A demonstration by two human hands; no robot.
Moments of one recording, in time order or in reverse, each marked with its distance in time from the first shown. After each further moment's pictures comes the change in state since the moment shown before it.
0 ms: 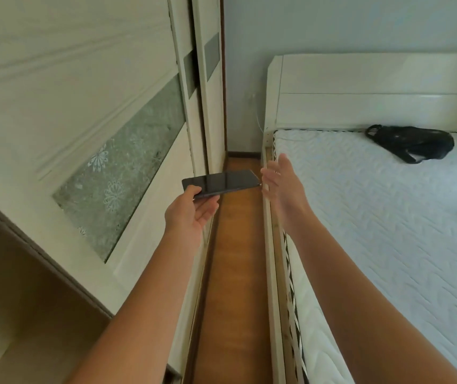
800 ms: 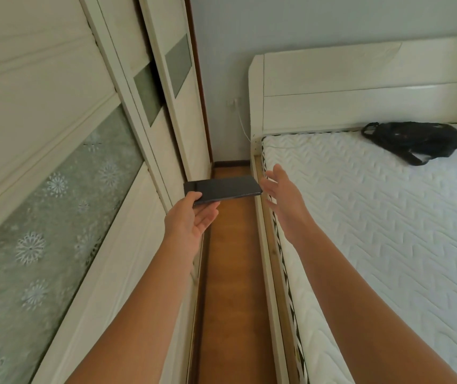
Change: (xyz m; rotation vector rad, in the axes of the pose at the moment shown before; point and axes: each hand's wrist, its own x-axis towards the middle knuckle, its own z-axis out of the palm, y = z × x) left_hand 0.227 0.001 0.153 0.095 -0.052 -0.030; right_hand 0.253 -0.009 -0.031 -0.041 0.026 0.052
